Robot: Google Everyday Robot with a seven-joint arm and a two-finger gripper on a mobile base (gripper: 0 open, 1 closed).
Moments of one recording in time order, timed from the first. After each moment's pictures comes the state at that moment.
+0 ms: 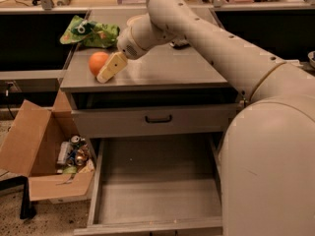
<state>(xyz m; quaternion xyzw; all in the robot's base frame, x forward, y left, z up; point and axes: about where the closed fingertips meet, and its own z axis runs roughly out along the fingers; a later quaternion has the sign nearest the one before) 0.727 0.125 0.864 -0.57 0.69 0.22 0.39</state>
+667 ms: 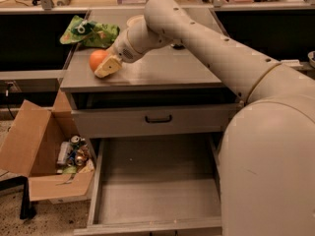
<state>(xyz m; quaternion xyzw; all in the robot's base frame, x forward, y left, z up) 0.724 0.138 0.856 -0.58 0.68 0.22 0.39</state>
